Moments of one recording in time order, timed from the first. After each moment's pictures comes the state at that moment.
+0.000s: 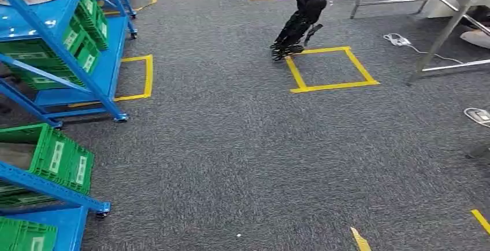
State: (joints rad) left arm 0.00 0.51 -1.41 -1.07 0.11 0.68 0.44; right arm 0.30 -0.66 1.16 -1.46 -0.86 -0.70 0.18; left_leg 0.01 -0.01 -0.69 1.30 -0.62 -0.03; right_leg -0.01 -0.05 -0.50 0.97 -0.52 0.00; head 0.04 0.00
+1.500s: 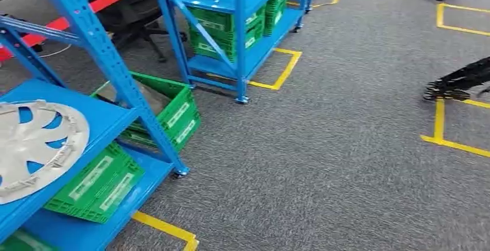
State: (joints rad) left arm 0.00 0.52 -1.44 -1.10 0.13 0.70 0.37; right arm 0.40 -0.66 1.04 -1.50 -0.68 -0.70 0.28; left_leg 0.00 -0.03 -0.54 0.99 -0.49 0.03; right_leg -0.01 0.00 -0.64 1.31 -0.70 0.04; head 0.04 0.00
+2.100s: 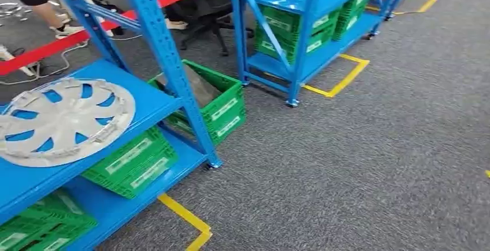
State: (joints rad) left arm 0.01 0.60 -1.46 -1.20 0.09 0.70 0.50; right arm 0.34 -0.67 1.13 -1.50 -0.72 -0.70 0.25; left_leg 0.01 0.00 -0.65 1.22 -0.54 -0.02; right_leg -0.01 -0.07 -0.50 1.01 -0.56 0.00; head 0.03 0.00
